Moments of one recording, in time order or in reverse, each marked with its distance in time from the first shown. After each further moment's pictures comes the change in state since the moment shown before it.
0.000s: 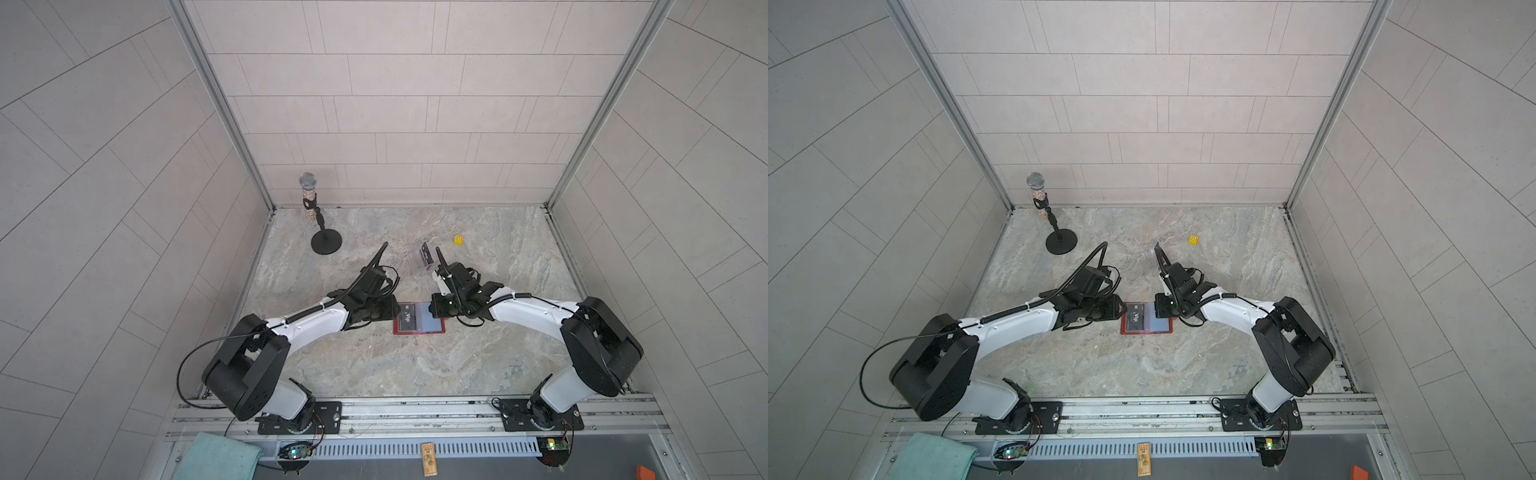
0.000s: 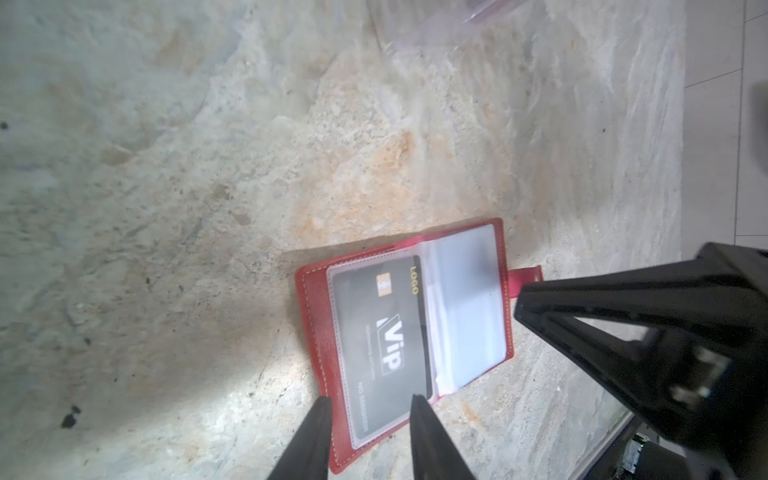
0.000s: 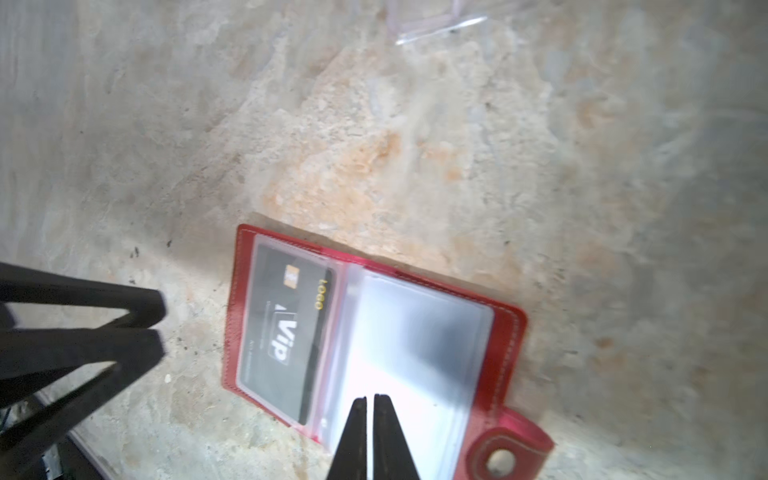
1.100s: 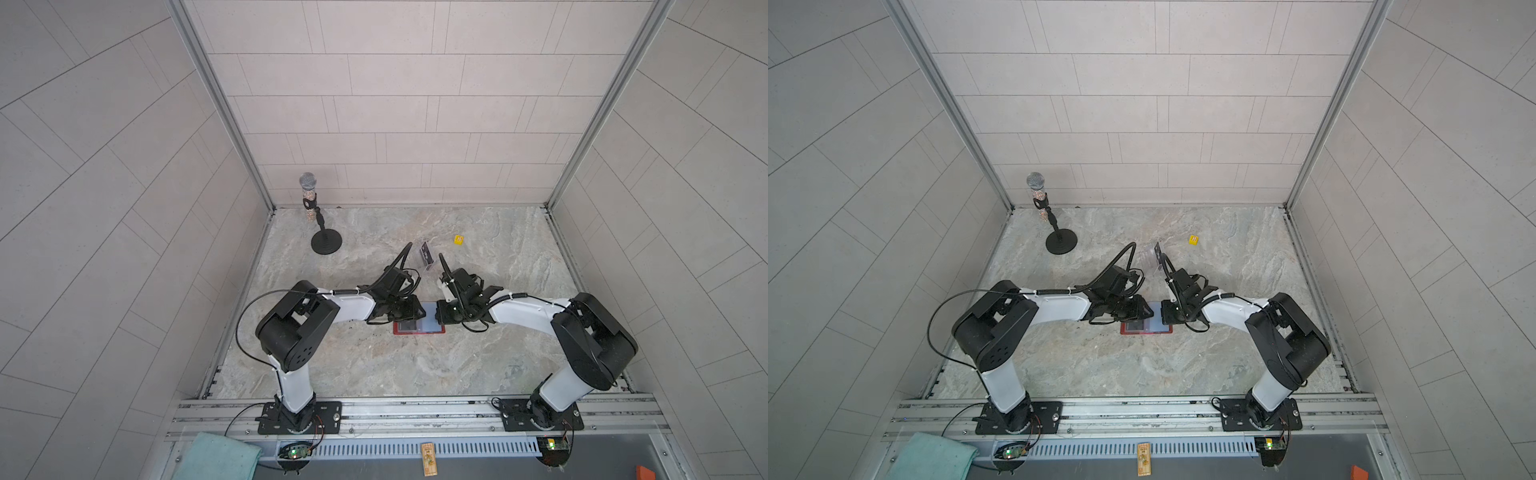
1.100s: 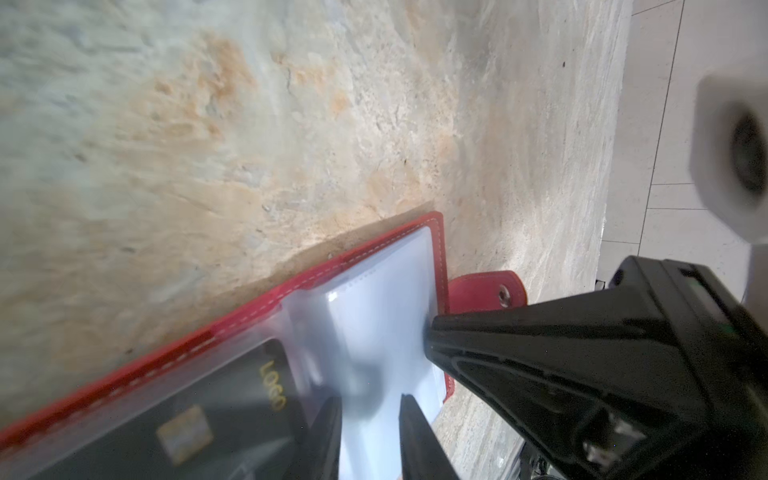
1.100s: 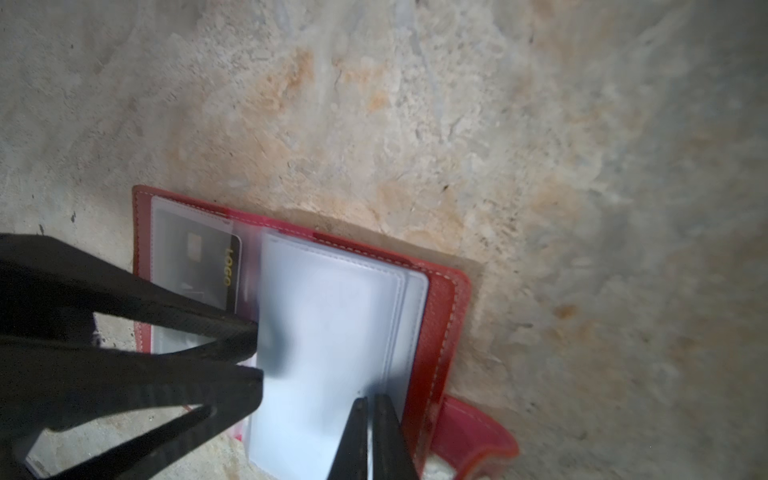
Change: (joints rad) left arm -0.067 0.358 0.120 0.245 0.245 -0.089; right arm -0.018 0.038 -0.058 0.023 -0.008 -0.032
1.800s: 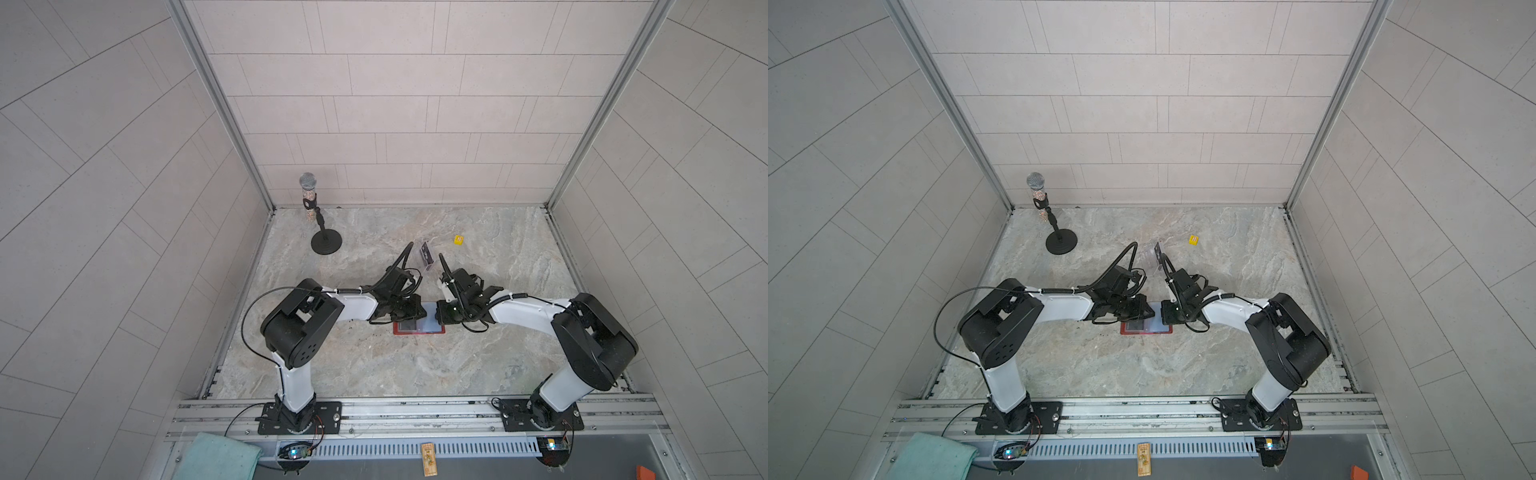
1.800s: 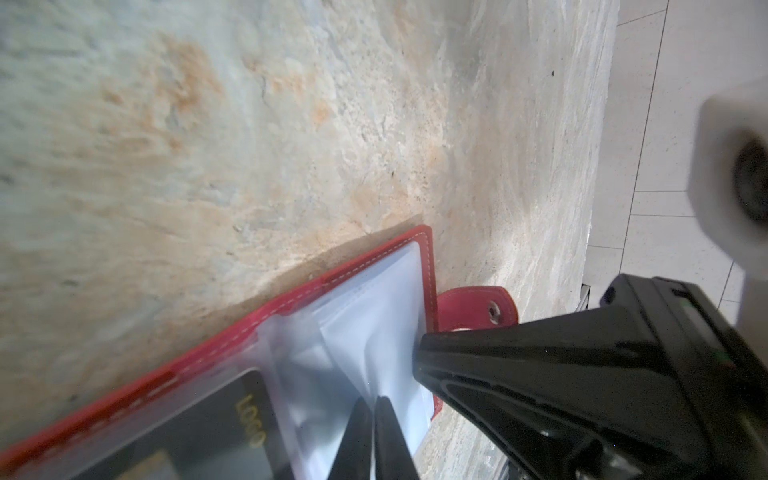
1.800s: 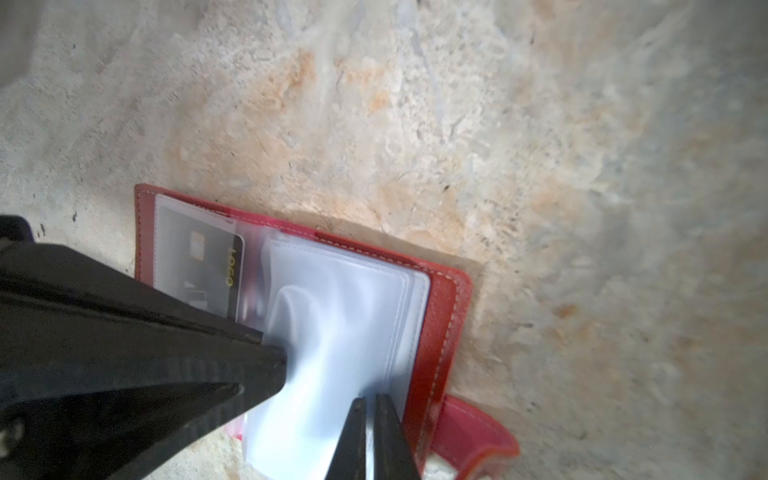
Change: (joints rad) left arm -0.009 0.021 0.008 0.040 0.008 -0.038; right arm 0.000 -0.007 -0.002 -0.001 0.001 -0.001
